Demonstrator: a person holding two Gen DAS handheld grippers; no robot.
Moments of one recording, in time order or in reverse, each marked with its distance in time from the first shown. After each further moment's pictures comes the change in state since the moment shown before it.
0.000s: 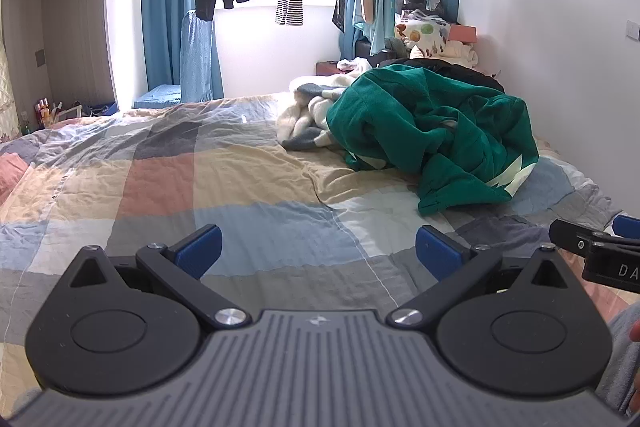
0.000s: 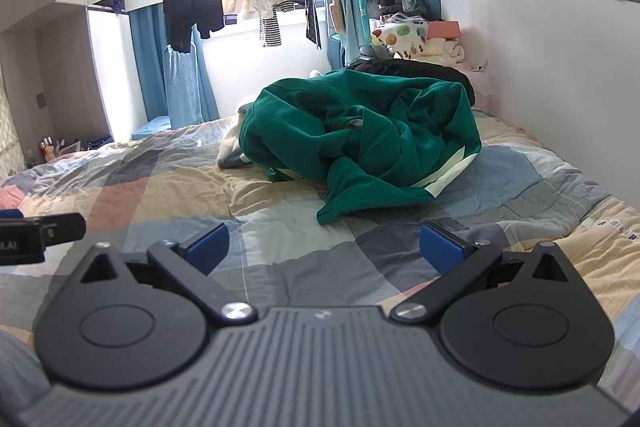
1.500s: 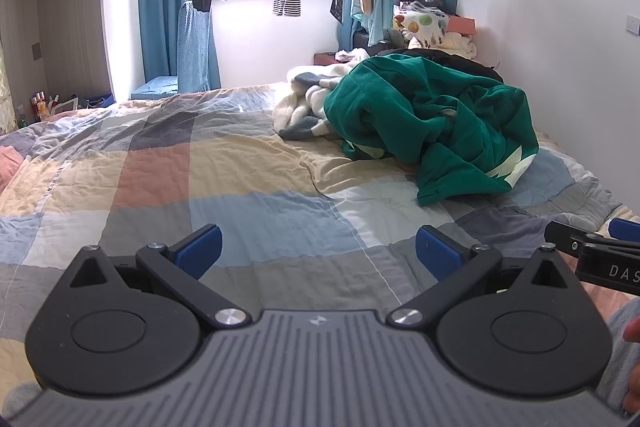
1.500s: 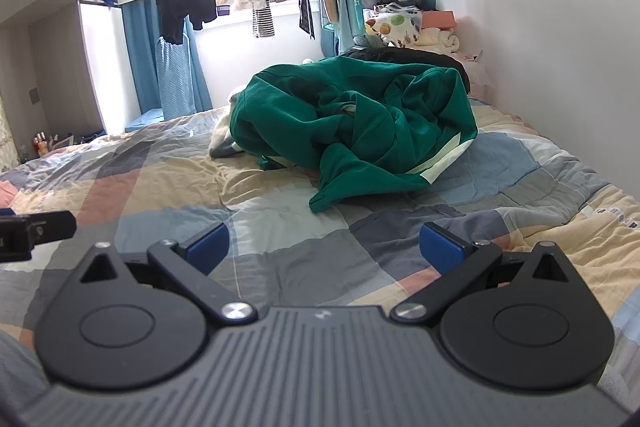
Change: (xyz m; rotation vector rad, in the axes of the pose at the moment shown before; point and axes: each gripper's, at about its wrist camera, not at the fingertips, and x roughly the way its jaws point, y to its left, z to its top) left arm 0.008 -0.003 -0.004 -0.001 0.011 0.000; right arm 0.012 -0.003 -0.008 0.009 0.022 -0.013
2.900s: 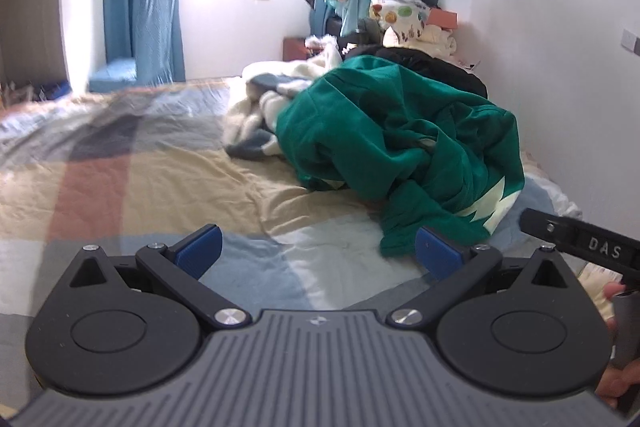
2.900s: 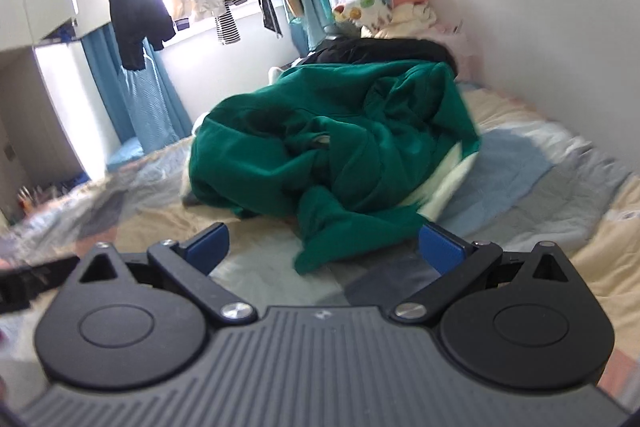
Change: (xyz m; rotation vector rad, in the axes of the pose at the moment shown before) left arm 0.110 -0.035 0.104 -0.049 0.100 -0.120; right arm 0.098 -0.036 0.083 0.187 0.062 -0.011
